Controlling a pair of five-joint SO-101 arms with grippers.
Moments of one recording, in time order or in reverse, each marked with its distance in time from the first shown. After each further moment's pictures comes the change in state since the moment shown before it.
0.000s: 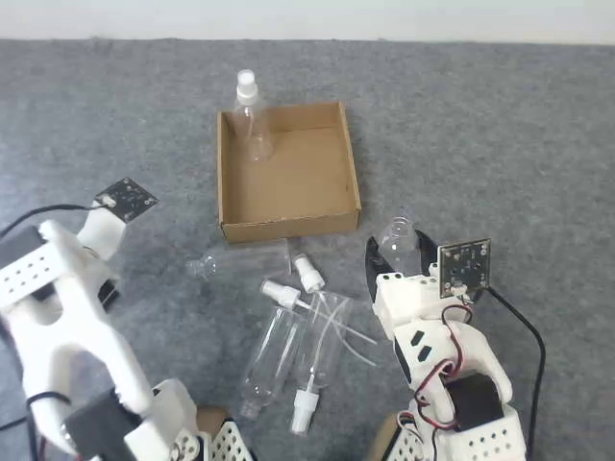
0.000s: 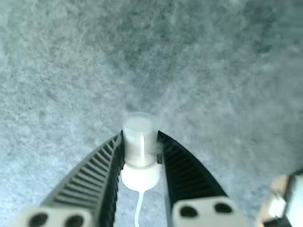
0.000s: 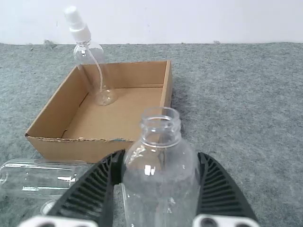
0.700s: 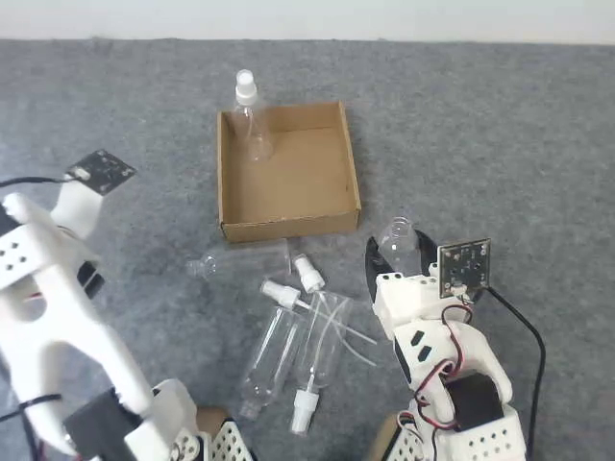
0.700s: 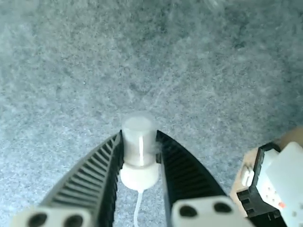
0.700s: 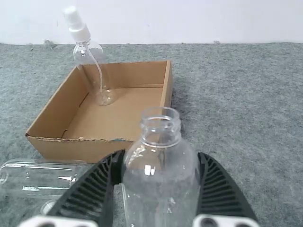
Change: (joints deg) left arm -0.1 0.0 -18.9 19.4 4.1; right arm -0.1 0.0 0.0 0.0 0.0
